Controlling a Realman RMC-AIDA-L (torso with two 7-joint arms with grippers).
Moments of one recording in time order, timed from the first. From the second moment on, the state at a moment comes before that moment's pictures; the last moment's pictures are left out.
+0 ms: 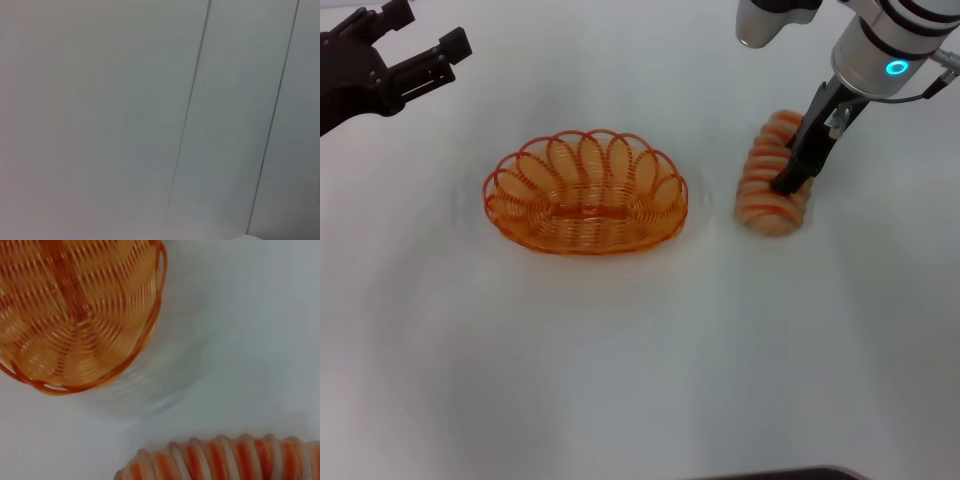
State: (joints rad) left arm -0.37 -2.16 0.69 0.81 1.62 1.44 -1.36; right arm 0.96 2.09 -1.16 -0.80 -2.87 -1.44 2.22
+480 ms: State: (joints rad) left arm -0.38 -2.16 0.69 0.80 1.63 1.44 -1.36; right arm 0.96 2.09 -1.16 -0.79 -2.87 -1.44 2.22
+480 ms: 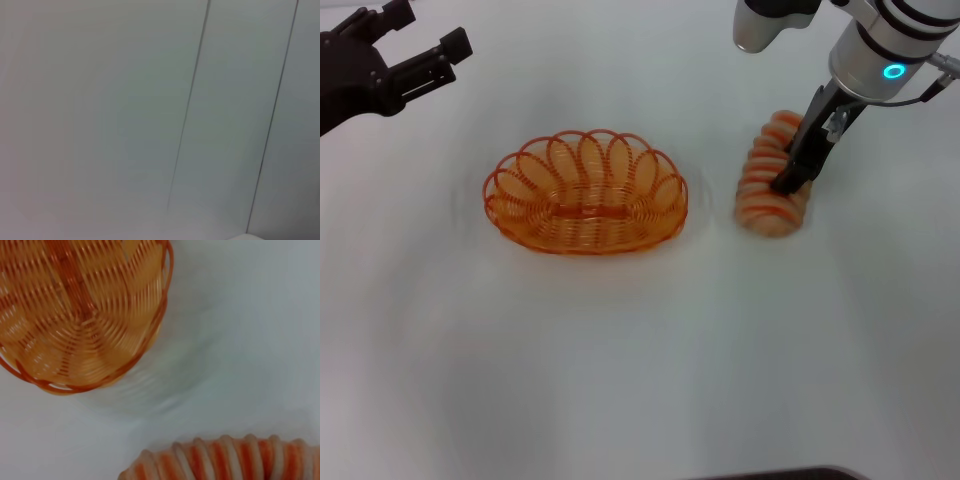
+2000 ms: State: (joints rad) left arm -0.38 -2.16 0.69 0.80 1.63 1.44 -1.36; right arm 0.96 2.09 -1.17 -0.78 -2.87 -1.44 2.23
